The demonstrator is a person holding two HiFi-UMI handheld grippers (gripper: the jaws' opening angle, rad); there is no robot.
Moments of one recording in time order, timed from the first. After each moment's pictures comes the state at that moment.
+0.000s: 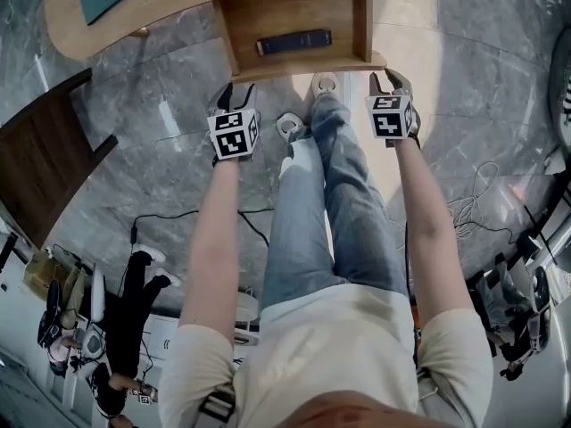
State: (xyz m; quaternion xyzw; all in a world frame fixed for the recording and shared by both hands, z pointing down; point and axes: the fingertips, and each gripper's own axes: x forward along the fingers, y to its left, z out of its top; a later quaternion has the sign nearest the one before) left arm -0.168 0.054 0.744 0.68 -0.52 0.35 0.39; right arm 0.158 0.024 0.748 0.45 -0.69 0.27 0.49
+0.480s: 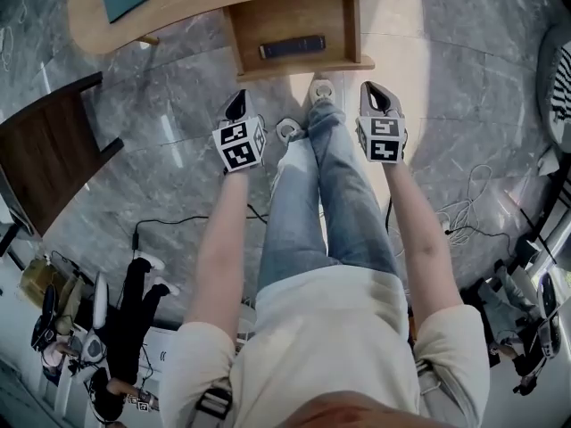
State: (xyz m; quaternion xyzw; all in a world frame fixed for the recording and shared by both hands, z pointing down) left arm -0.156 0.062 0.652 0.67 -0.58 0.28 0.37; right arm 0.127 0.044 0.630 0.50 -0.74 0.28 0.35
